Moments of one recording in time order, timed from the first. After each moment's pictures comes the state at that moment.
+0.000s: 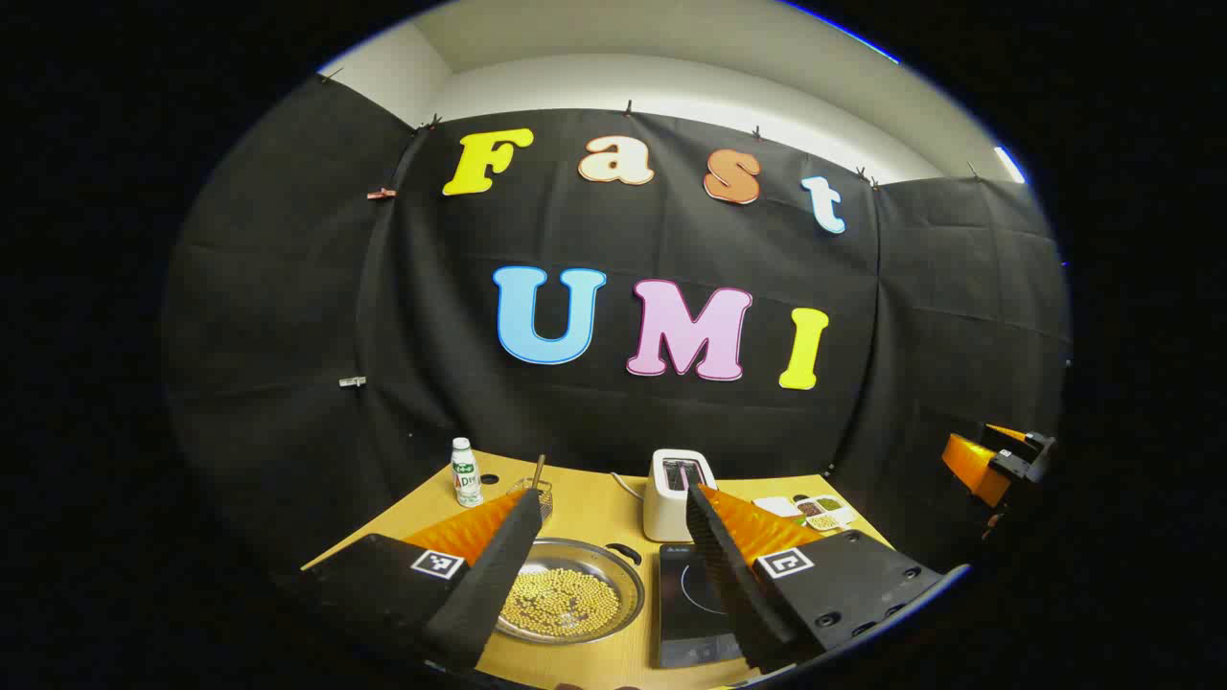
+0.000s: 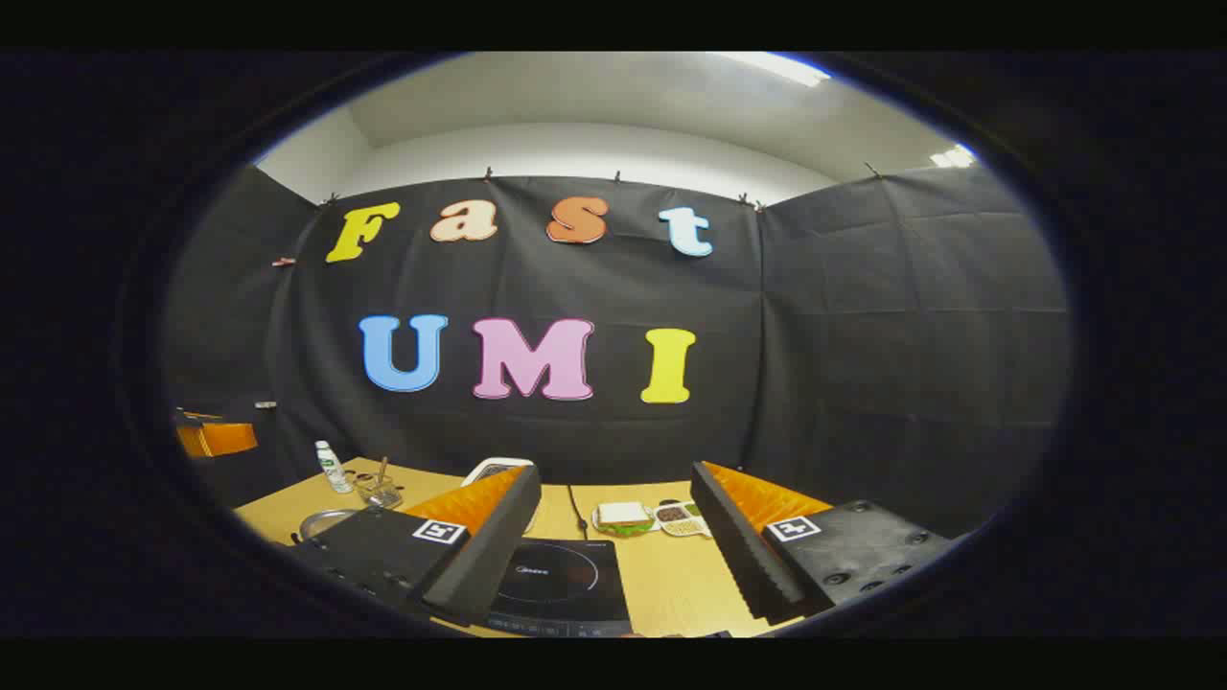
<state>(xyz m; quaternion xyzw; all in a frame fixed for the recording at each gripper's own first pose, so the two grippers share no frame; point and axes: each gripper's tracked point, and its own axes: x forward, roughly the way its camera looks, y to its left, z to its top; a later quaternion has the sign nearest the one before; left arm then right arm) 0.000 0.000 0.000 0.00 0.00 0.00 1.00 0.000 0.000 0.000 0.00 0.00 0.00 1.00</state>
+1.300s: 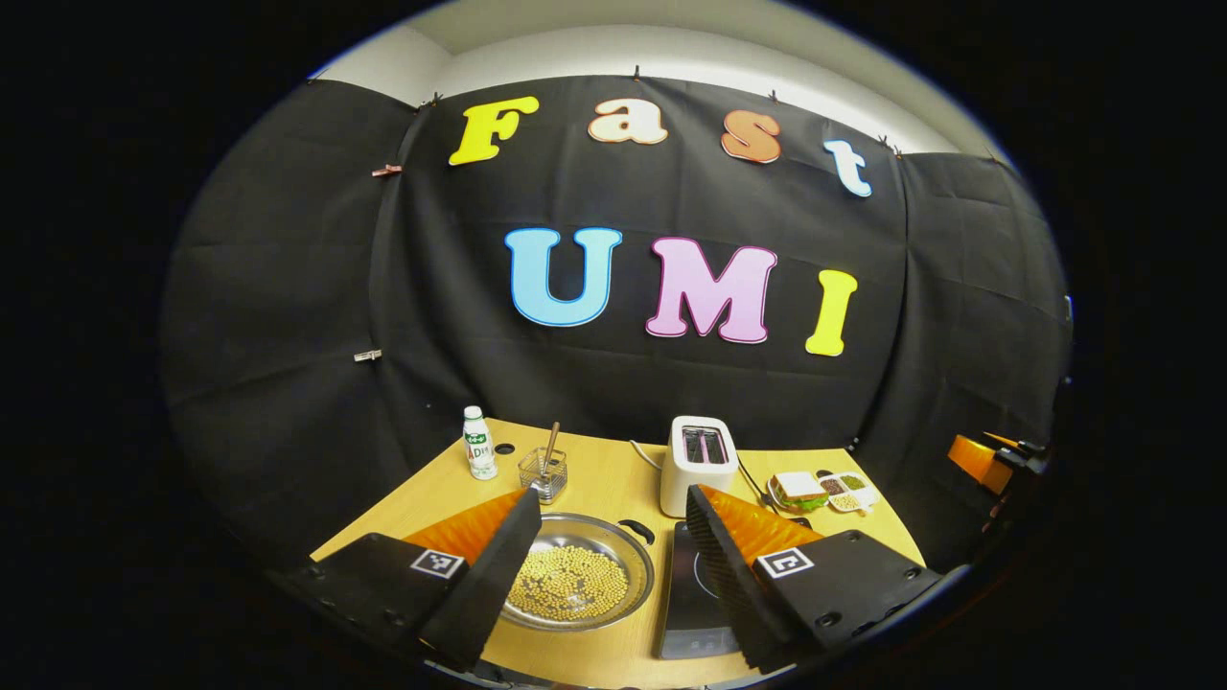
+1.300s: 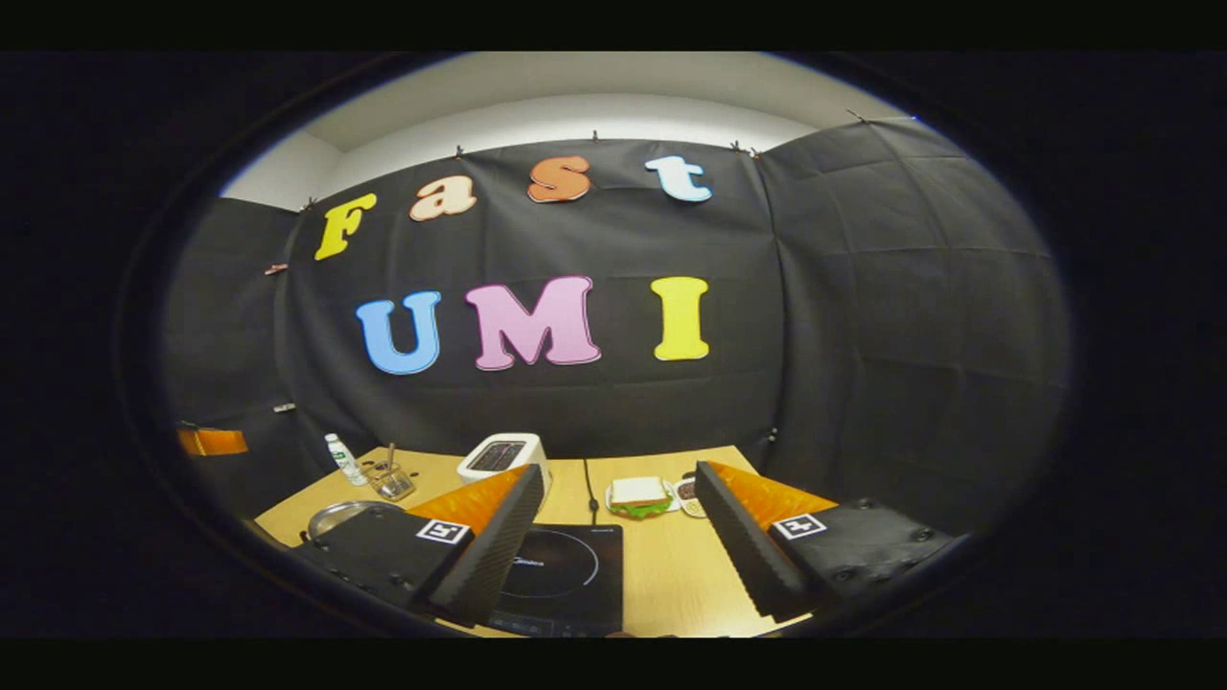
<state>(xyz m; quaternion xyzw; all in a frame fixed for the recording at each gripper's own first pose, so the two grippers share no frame) 0.025 -0.012 -0.024 0.01 0.07 0.03 1.00 0.066 -0.053 -0.067 0.05 0.07 0.04 1.00</state>
